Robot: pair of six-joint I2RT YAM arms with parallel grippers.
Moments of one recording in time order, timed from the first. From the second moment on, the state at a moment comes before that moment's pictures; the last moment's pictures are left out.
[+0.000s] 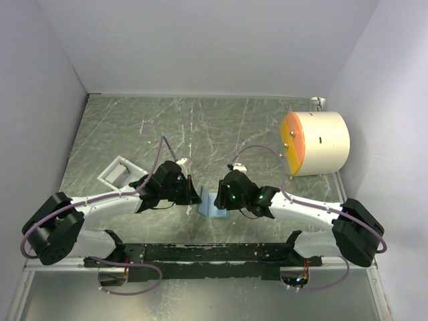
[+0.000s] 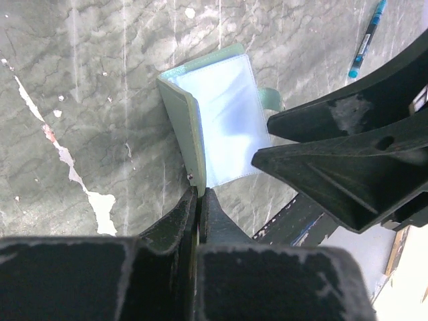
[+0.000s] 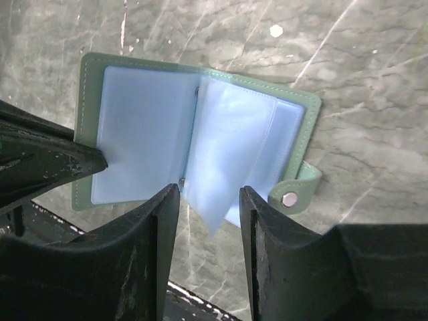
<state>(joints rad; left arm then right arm) -0.80 1.31 0.58 0.02 0.24 -0.75 0.92 1.26 0.58 -0.16 0.09 0.78</state>
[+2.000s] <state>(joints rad) -0.80 1.21 1.05 -0.64 -0.49 -0.51 0.92 1.28 0.62 -0.12 0.13 0.67</state>
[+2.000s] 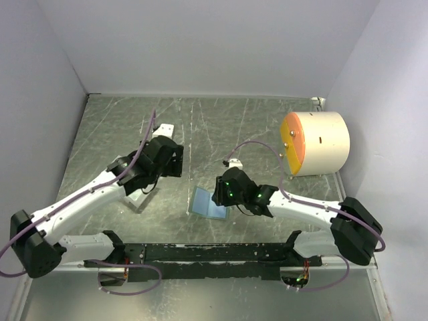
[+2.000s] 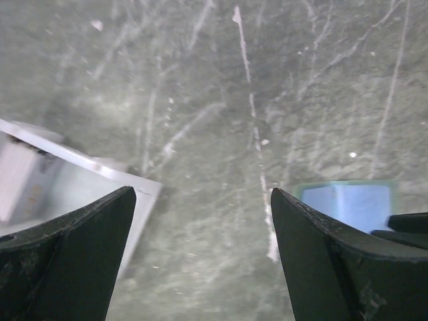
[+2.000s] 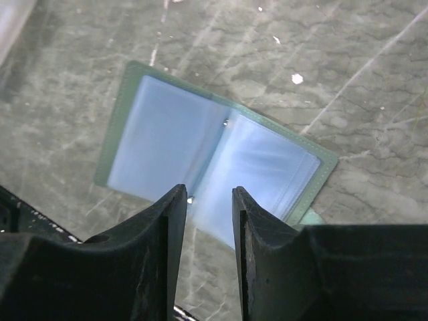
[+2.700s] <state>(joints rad) -0.31 1.15 0.90 -0.55 -0.45 0.24 0.92 1.18 0.64 -0.15 0.04 0.62</state>
